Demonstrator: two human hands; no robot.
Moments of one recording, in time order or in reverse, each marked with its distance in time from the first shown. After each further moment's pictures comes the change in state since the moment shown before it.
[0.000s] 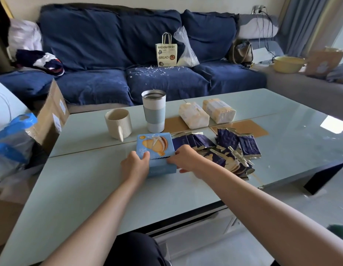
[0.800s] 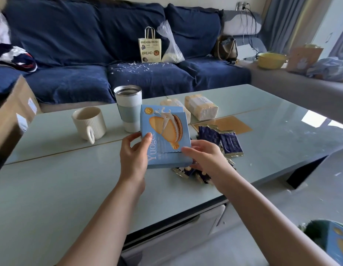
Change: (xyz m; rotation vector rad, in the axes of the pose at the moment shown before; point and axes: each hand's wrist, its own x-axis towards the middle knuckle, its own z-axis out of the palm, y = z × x) left_hand -0.046 0.070 0.036 -0.909 -0.134 -0.012; right_hand -0.046 0.064 -0.073 0.494 0.196 -0.222
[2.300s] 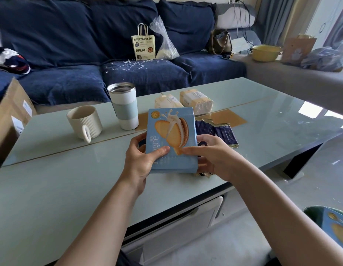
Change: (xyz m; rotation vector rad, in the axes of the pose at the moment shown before) left_hand -0.013 -0.008 -0.002 0.110 -0.264 -0.036; right_hand -0.007 -0.003 -0.024 0.185 -0.128 0.188
